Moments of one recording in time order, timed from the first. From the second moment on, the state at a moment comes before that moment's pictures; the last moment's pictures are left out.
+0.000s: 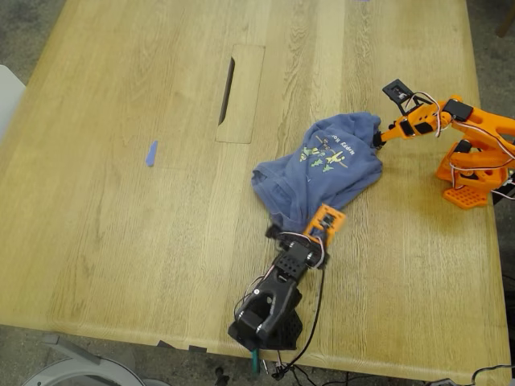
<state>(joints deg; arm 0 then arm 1) 38.7 155.9 155.6 63.8 -91.2 26.4 150.6 147.2 51.1 -77.3</state>
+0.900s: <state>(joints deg) 12.9 119.5 135.8 18.7 -84.7 2.4 114.5 116.0 39.9 -77.9</state>
